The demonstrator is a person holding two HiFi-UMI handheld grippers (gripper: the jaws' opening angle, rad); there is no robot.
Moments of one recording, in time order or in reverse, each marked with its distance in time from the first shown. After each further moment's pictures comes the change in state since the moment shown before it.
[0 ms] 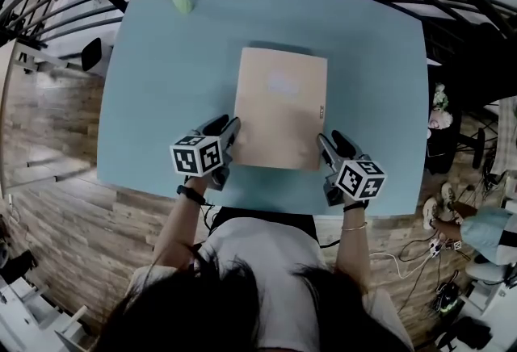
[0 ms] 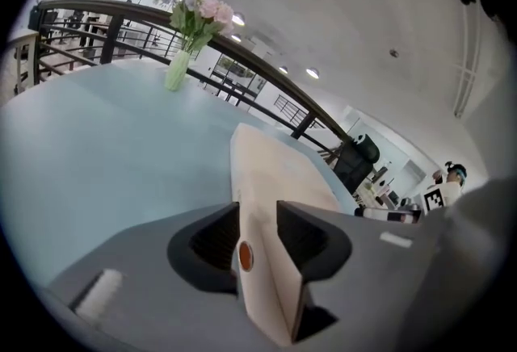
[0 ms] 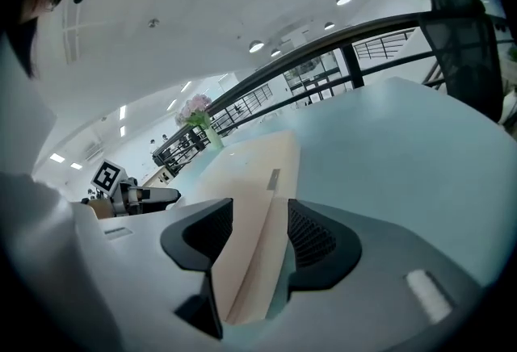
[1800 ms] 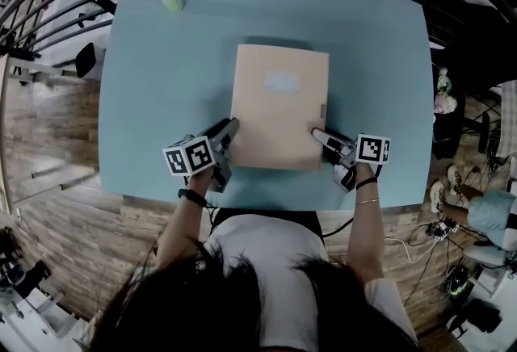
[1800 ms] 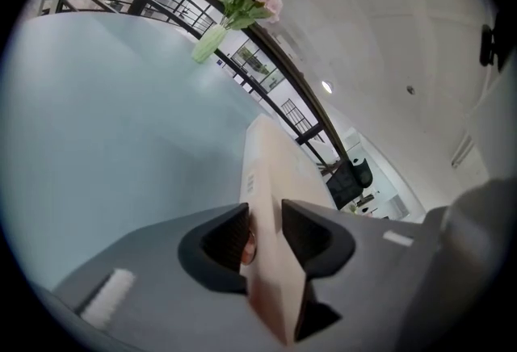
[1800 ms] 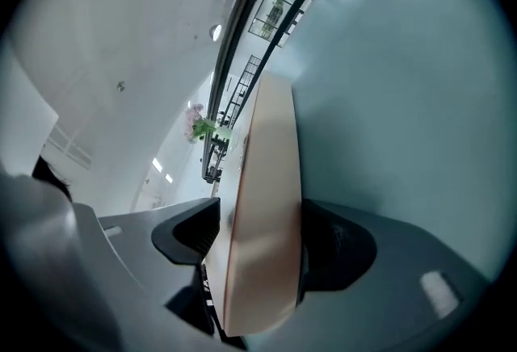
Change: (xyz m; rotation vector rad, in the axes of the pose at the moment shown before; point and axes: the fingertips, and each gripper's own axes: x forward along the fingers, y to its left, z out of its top) left arm 0.006 0.019 -0.017 -0.241 0.012 -0.096; right arm 0.037 0.003 -0.040 0.513 0.227 0.397
